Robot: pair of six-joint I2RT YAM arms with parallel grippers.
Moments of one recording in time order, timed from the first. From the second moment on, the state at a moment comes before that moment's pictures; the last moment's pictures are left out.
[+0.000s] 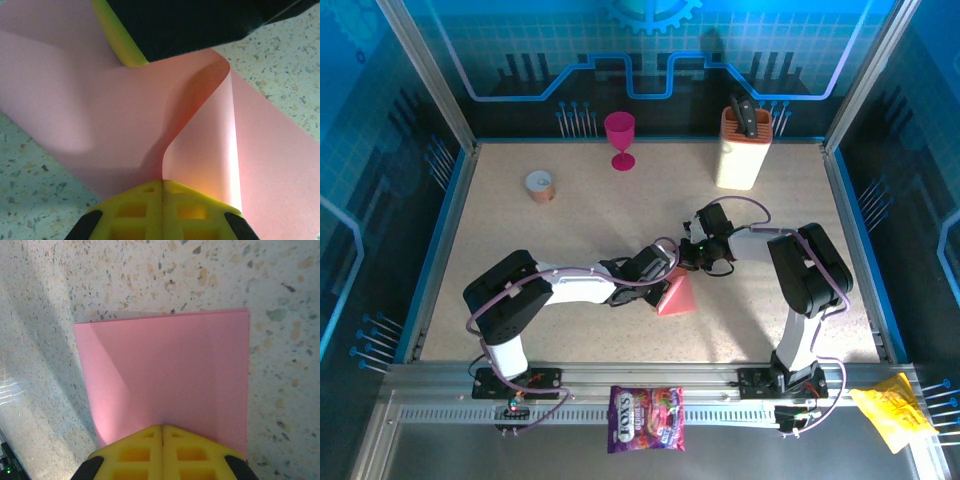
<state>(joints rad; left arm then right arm) -0.89 1.78 0.91 -0.10 -0.04 -0.32 0.40 1.84 0.92 -0.17 -0.53 0.55</state>
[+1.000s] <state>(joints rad) -0.89 1.79 0.89 -0.08 -0.05 -0.33 0.40 1.85 0.92 -0.17 -0.55 0.55</state>
